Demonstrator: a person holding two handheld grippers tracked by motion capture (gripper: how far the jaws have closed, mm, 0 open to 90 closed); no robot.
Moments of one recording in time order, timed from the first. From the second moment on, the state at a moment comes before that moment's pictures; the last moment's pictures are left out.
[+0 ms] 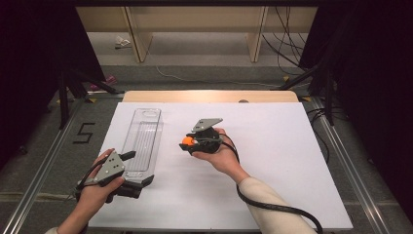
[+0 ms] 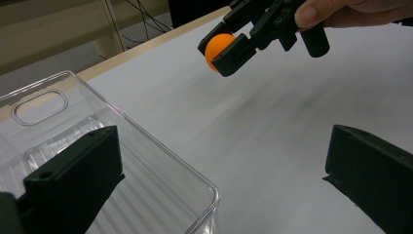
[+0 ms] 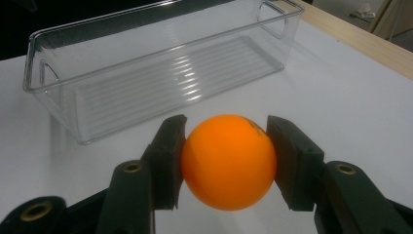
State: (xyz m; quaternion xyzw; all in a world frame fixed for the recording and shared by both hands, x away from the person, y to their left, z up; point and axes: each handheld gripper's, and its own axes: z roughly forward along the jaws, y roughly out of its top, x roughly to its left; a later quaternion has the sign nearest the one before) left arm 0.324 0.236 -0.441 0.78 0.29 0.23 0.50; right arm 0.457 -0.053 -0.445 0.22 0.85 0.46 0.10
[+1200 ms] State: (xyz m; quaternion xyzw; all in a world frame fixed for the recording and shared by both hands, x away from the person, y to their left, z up) left arm 0.323 0.236 -0.440 0.78 0.29 0.22 0.51; right arm 0.461 -0.034 -0.440 0.22 0.85 0.47 0.09
